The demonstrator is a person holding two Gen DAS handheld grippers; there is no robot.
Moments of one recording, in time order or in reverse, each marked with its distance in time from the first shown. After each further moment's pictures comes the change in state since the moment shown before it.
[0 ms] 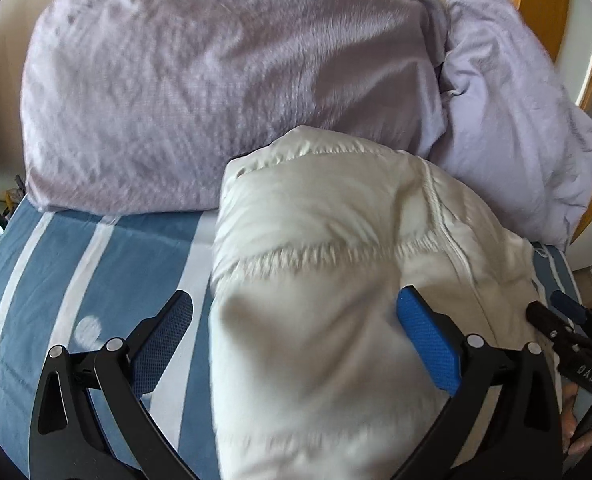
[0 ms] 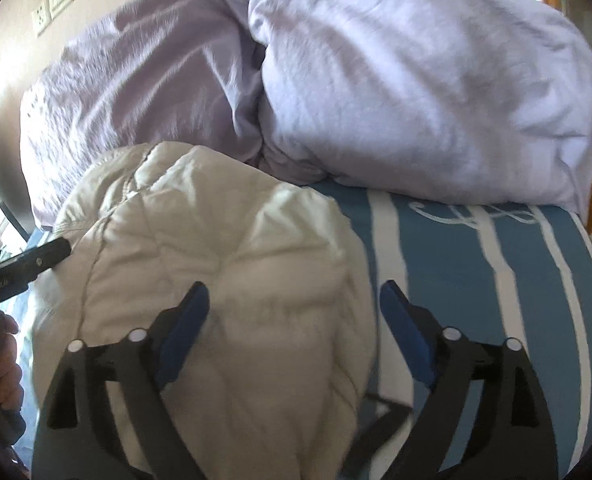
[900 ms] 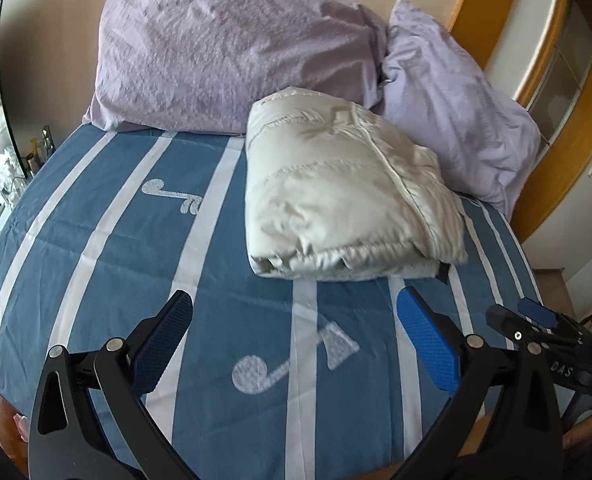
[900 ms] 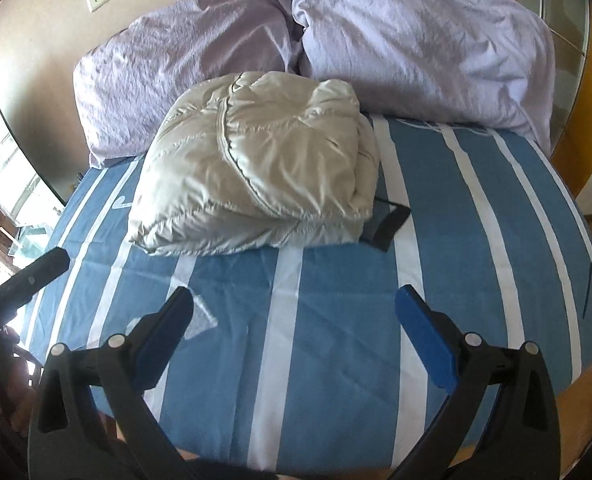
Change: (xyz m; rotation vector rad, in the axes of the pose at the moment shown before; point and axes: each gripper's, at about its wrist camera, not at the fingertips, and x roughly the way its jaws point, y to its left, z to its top) left arm -0.169 0.006 -0.141 -0.046 0.000 -0.095; right arm -0.154 0.047 -0.136 0.020 0.096 0.028
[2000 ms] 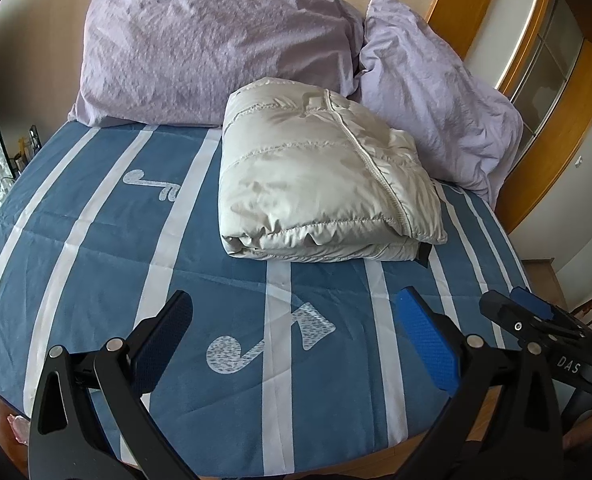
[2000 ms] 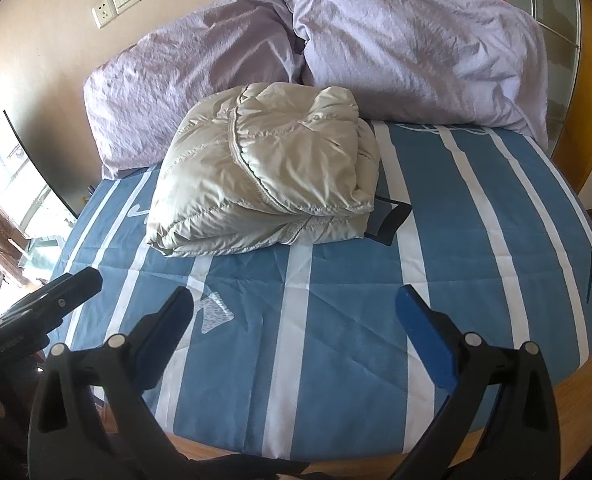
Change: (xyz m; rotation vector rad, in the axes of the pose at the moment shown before) left arm -0.003 -0.017 -0.013 0.011 0.008 -0.043; right arm -0.020 -0.002 -0.013 0.018 -0.044 0.037
